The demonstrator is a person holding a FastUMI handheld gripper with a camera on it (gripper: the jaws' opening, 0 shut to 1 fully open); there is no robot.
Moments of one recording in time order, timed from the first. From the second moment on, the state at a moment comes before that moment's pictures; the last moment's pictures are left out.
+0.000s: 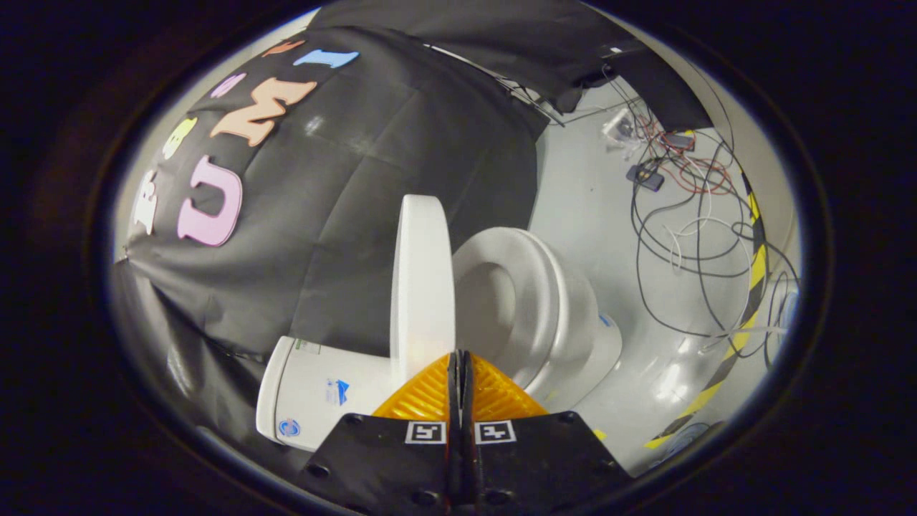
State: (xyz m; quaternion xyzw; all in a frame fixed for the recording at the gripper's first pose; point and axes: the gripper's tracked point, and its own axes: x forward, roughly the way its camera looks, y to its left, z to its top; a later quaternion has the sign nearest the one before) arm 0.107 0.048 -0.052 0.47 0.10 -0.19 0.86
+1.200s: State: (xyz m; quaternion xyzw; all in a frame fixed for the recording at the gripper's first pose) arm 0.124 0.150 0.069 0.26 0.09 -0.19 0.94
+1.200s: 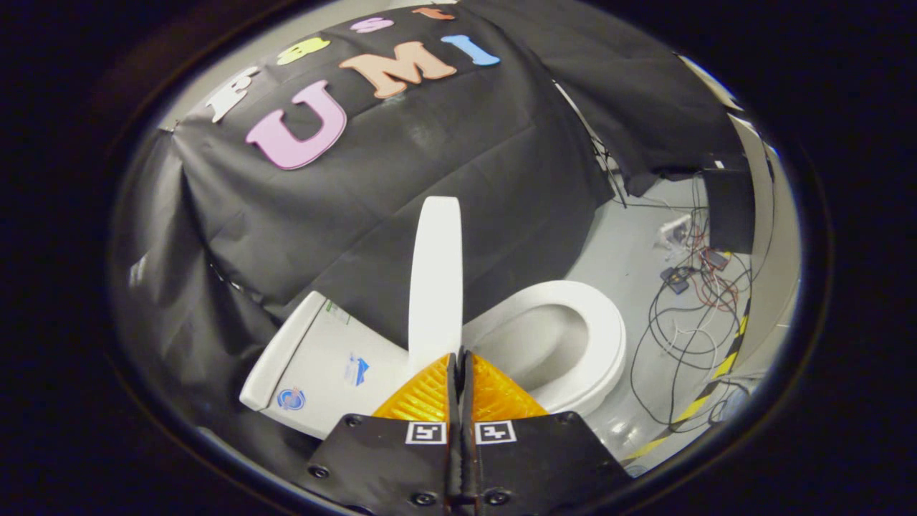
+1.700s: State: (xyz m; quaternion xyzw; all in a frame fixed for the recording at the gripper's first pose) arm 0.141 0.201 0.098 0.18 0.10 -0.17 0.96
